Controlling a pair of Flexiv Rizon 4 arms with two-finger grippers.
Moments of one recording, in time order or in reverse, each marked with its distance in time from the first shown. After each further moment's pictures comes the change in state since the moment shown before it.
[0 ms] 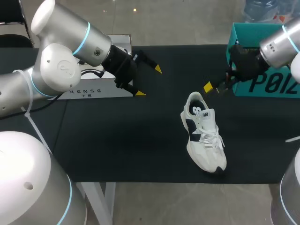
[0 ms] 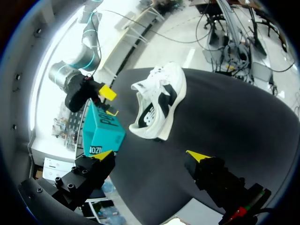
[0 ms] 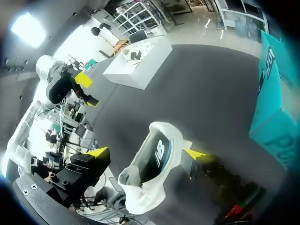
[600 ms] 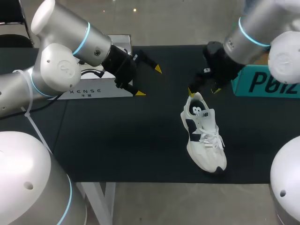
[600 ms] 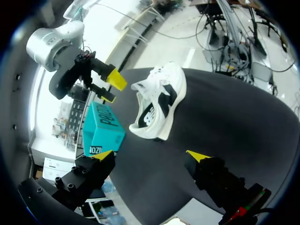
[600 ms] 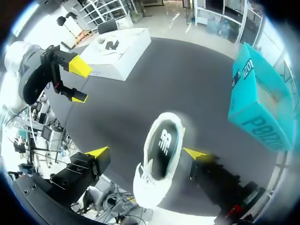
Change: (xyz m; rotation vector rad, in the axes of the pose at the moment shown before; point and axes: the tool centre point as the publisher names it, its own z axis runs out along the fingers) left arm 0.000 0.000 0.000 0.000 0.000 0.000; right arm 0.054 -0.005 0.015 0.088 -0.422 0.074
